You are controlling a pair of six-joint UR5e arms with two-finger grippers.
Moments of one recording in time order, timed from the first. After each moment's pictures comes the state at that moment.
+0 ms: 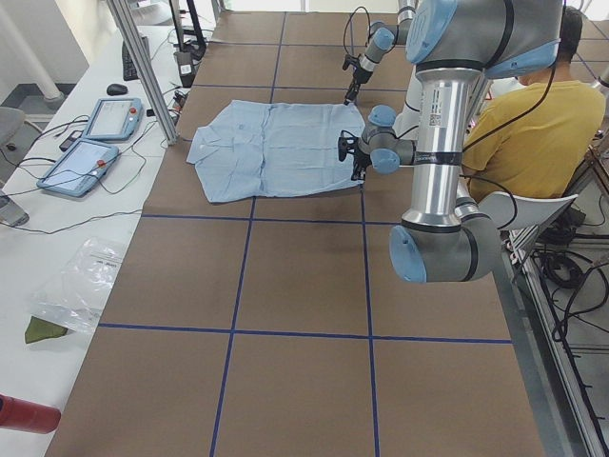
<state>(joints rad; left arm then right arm) -0.17 -1.66 -2.10 -1.89 -1.52 -1.50 0.02 -1.59 2.11 -1.28 1.16 1.68</state>
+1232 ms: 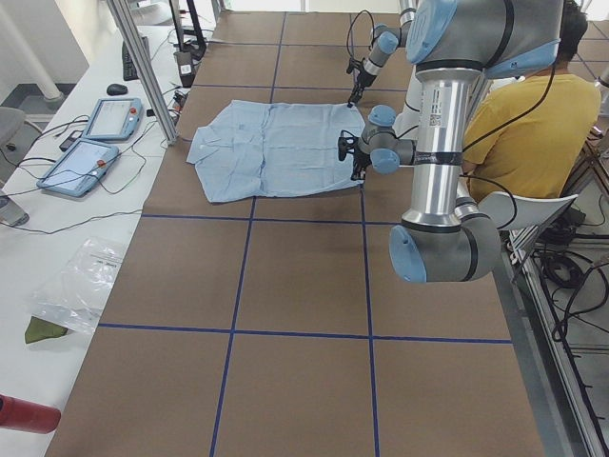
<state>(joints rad) -0.17 -1.66 -2.10 -1.89 -1.52 -1.50 -0.01 -1.58 2.09 -1.28 1.14 1.69</state>
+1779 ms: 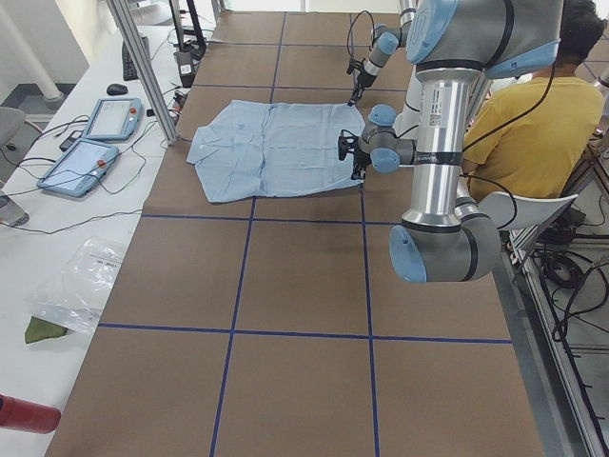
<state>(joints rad) -0.17 -1.66 -2.11 -1.89 -1.52 -1.50 -0.02 -1.59 2.08 -1.29 1.13 1.69</state>
